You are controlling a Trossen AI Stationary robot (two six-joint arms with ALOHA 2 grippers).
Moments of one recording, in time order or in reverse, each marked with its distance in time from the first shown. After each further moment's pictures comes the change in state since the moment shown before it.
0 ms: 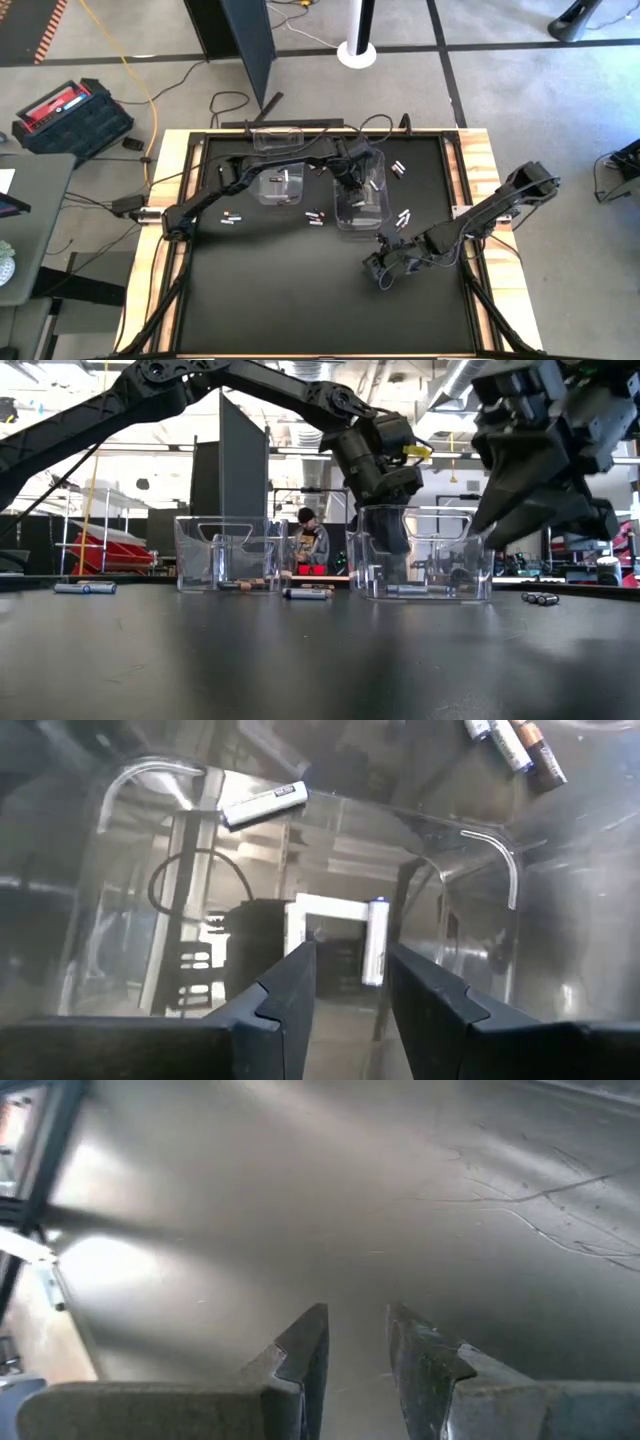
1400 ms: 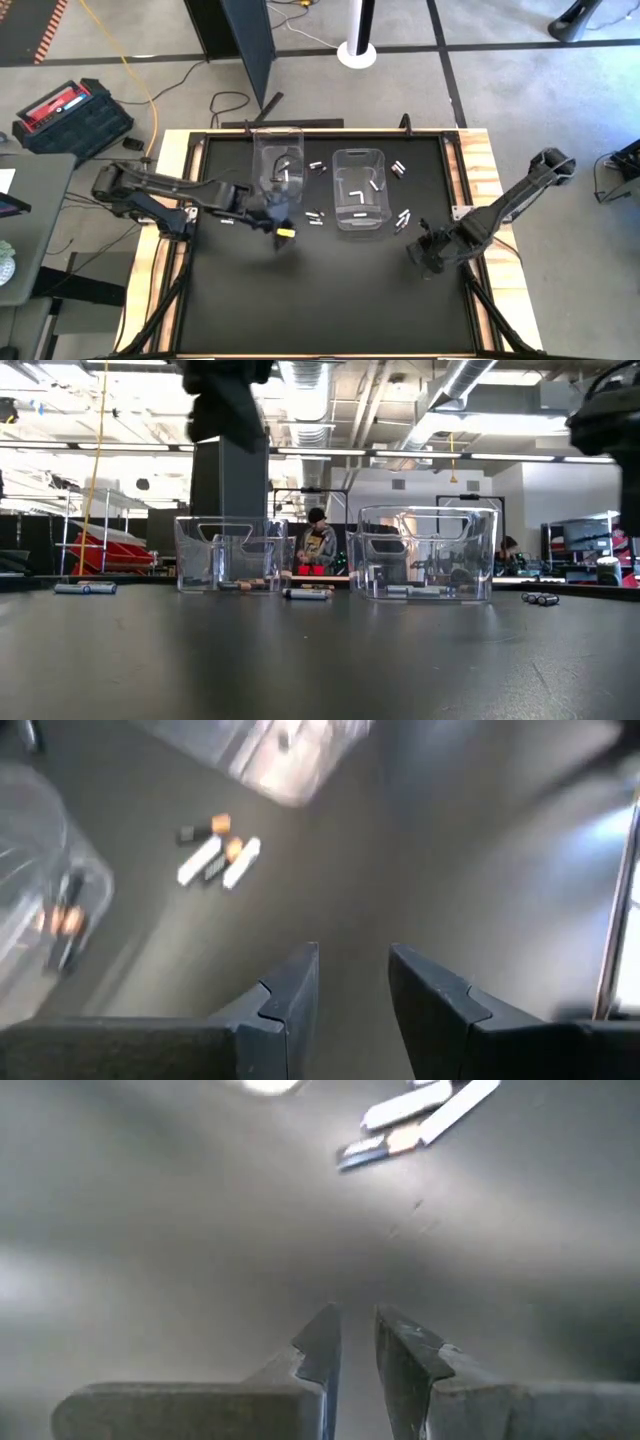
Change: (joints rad) left arm -0.427 -1.039 -1.136 0.286 -0.317 -0.642; right arm 0.125 -0.357 0.001 -0.895 0.002 0.310
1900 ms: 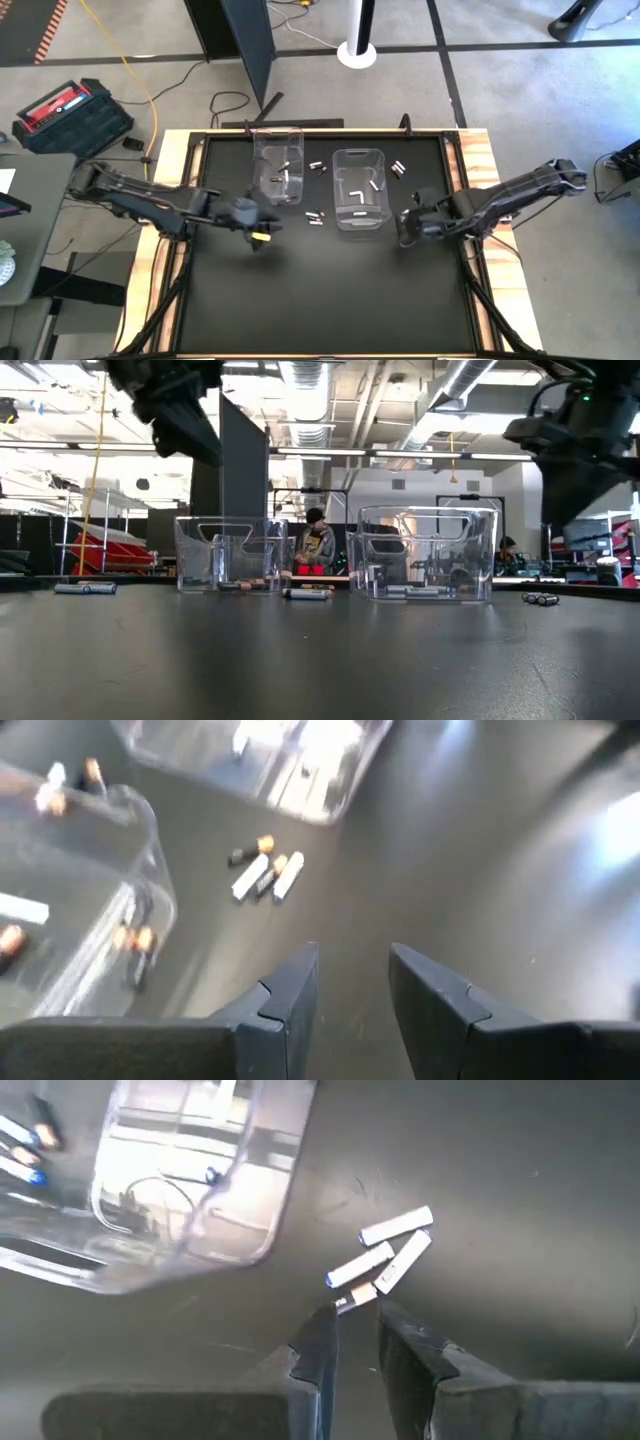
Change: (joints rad) left arm -0.031 -0.303 -0.368 0.261 -0.137 0.168; right arm -0.353 0.000 0.069 -0.028 0.051 -0.180
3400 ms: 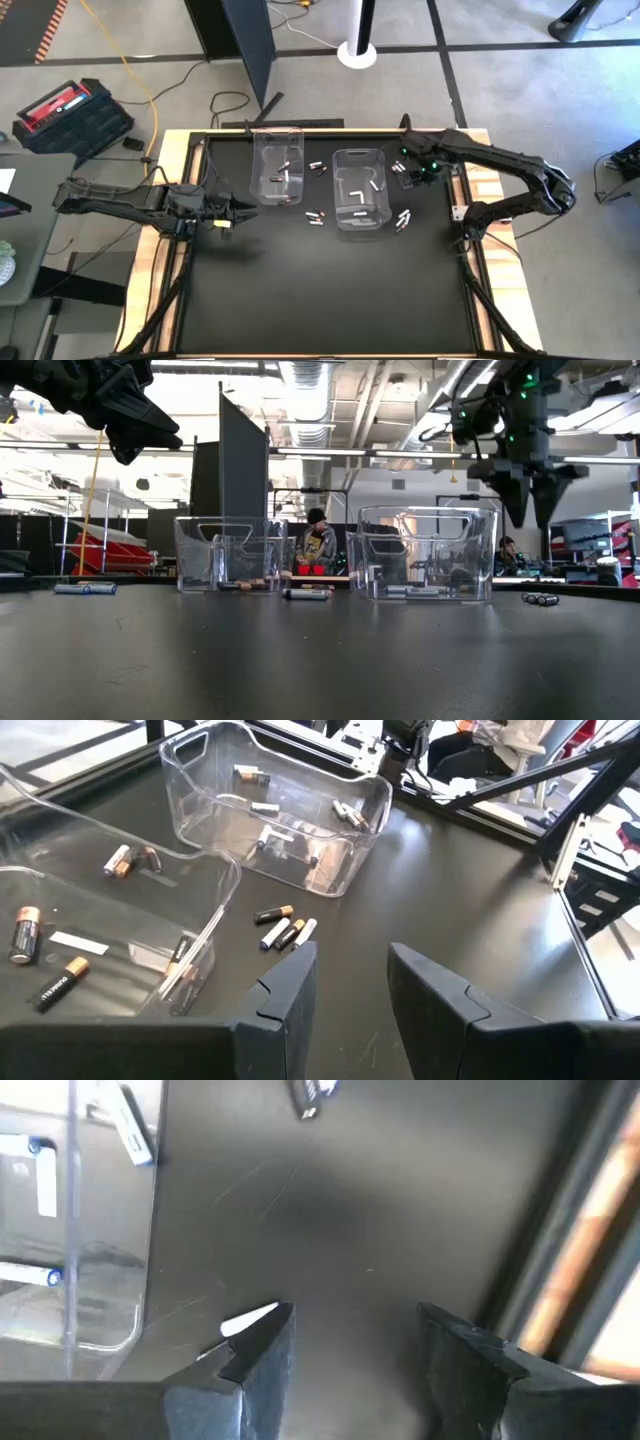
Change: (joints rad) left arm 0.069 -0.558 -0.320 0.107 0.009 0.060; right arm -0.834 0.203 0.206 -0.178 -0.322 -0.799
